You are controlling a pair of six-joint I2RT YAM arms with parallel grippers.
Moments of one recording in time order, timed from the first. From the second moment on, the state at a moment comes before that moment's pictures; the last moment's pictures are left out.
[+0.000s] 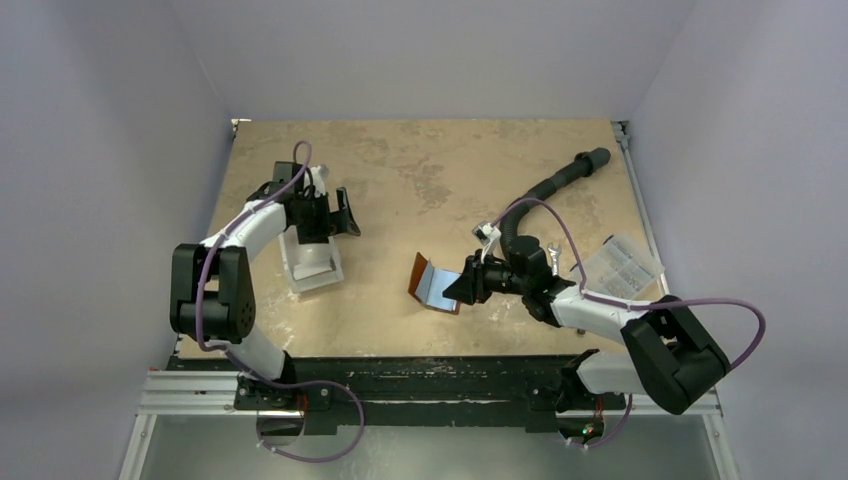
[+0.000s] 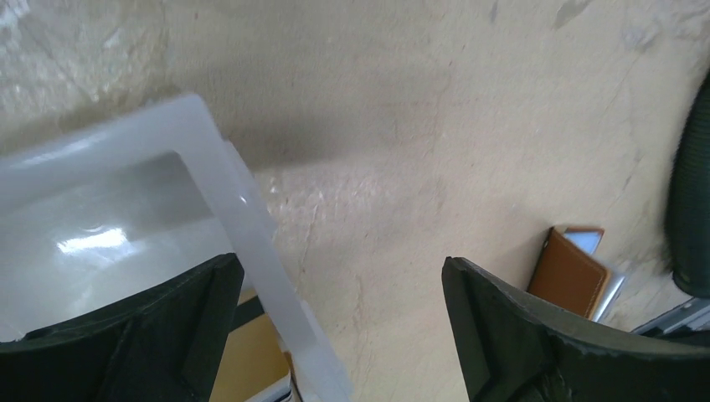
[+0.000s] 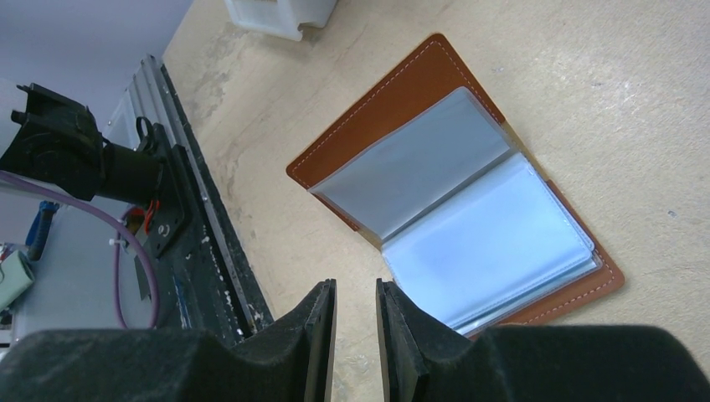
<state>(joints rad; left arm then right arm) -0.06 1.62 1.05 -0.48 0.36 -0.26 0.57 1.29 0.40 0.43 -0.60 0.43</state>
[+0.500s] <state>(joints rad) -0.06 1.66 1.09 -0.42 0.22 -0.33 0.57 1.32 0.40 0.43 -0.59 0.43</state>
